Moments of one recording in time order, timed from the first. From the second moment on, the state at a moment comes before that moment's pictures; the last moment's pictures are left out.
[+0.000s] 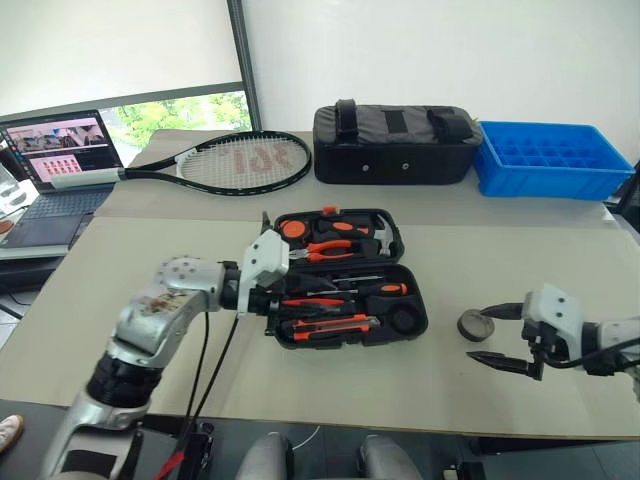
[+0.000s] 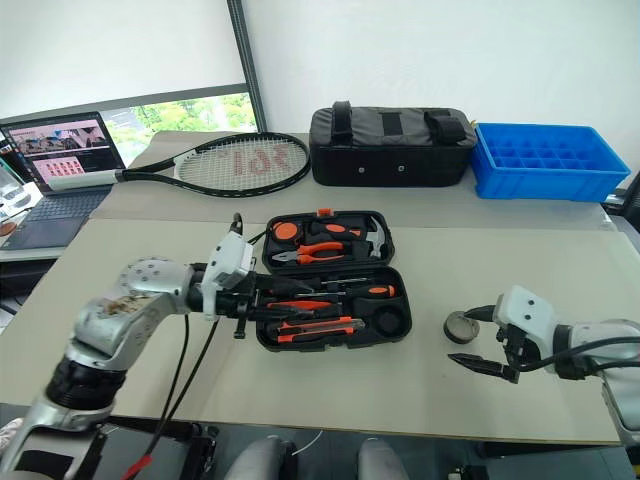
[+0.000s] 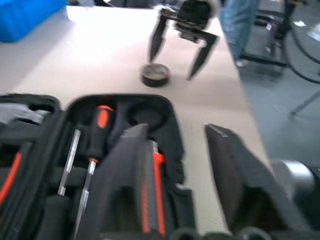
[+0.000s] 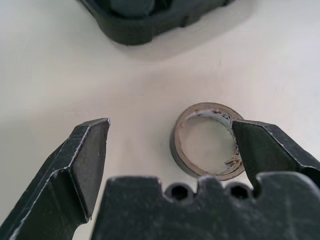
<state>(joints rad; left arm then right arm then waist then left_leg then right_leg) -0.47 0.67 -0.15 -0.34 -0.54 0.59 -1.21 0.03 -1.00 -0.16 -0.06 0.25 0.21 1.19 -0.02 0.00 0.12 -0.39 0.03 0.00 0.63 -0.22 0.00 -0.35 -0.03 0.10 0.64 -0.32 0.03</state>
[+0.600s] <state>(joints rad) -0.49 0.84 -0.10 -0.42 -0.61 0.66 -1.28 -0.10 -1.00 -0.05 0.07 0.18 0.12 1.22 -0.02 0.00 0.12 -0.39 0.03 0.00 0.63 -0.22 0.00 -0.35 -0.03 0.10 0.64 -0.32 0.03</state>
